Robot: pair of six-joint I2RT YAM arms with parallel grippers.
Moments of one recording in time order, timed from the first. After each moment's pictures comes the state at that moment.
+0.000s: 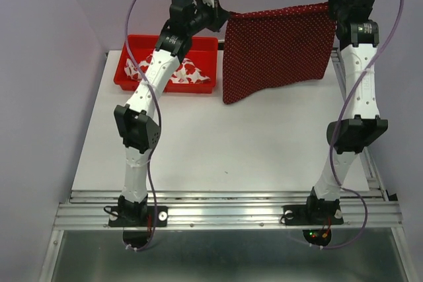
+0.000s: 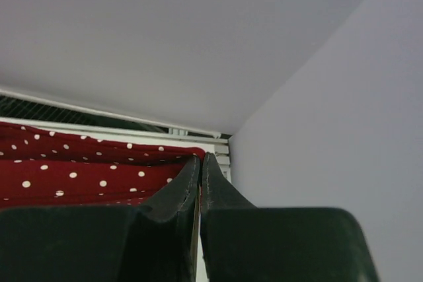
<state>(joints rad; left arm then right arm) -0.41 2.12 2.37 -0.25 0.39 -0.14 -0.04 1.99 2.45 -0.60 0.14 -0.37</state>
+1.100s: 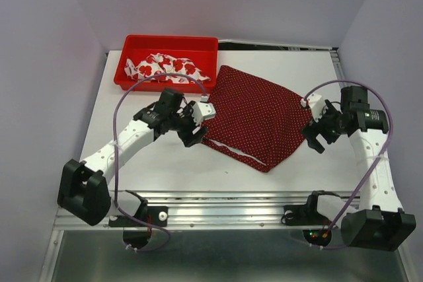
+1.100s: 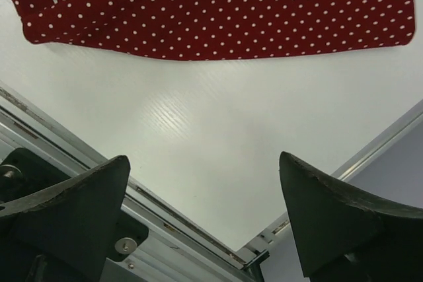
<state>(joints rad) -0.51 1.34 0.98 -0.52 0.47 0.53 -0.14 1.06 1.11 -1.18 -0.34 -0.88</state>
